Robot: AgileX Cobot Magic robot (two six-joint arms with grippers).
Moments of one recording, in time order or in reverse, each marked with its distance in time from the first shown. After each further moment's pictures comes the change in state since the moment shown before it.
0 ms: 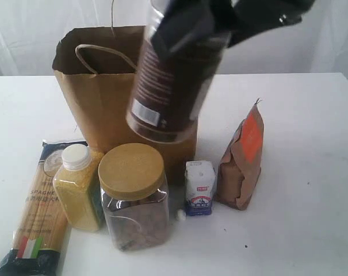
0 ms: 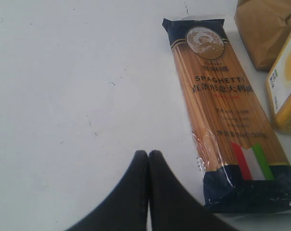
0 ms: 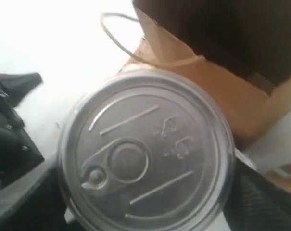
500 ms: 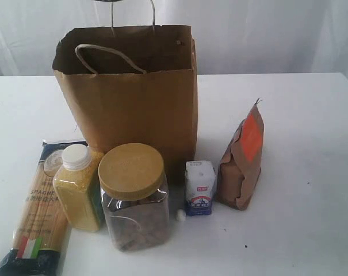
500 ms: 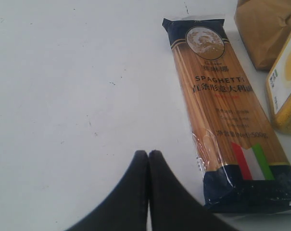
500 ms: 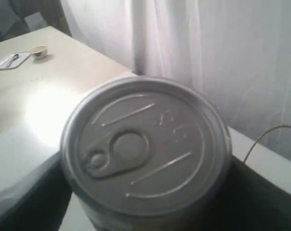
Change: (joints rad) left arm 0.000 0.000 0.000 0.000 0.000 0.000; right arm 0.001 0.181 -0.188 0.209 -0.510 -0.236
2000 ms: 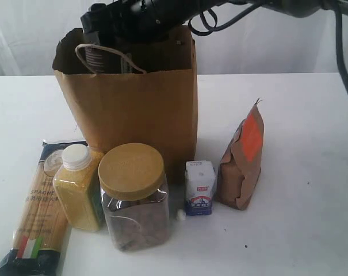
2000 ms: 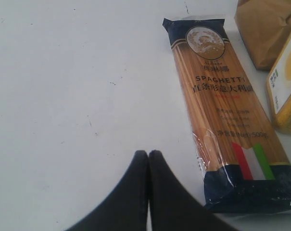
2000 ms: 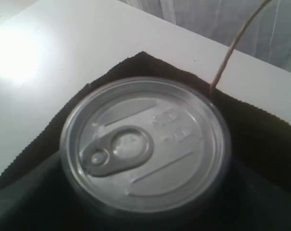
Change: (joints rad) left arm 0.000 0.000 0.000 0.004 0.000 0.000; right arm 0.000 0.390 0.000 -0.061 -0.106 0.012
